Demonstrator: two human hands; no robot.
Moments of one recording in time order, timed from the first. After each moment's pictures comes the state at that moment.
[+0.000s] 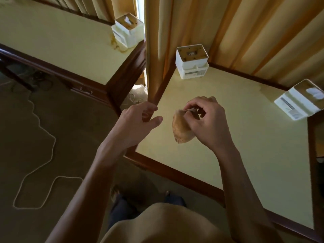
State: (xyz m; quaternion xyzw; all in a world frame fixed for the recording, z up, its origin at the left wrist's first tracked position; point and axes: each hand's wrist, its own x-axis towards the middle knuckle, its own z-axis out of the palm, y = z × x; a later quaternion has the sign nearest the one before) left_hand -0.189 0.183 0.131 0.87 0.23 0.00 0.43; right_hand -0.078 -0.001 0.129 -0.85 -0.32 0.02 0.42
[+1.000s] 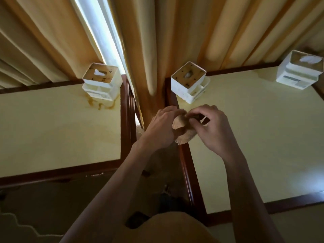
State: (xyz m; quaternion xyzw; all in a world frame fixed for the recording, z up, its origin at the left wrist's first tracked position) left_hand 0.033 0.436 0.080 0.93 -0.16 -0.10 0.33; right_hand 0.010 0.256 0.091 -0.89 -0.11 -0.06 0.43
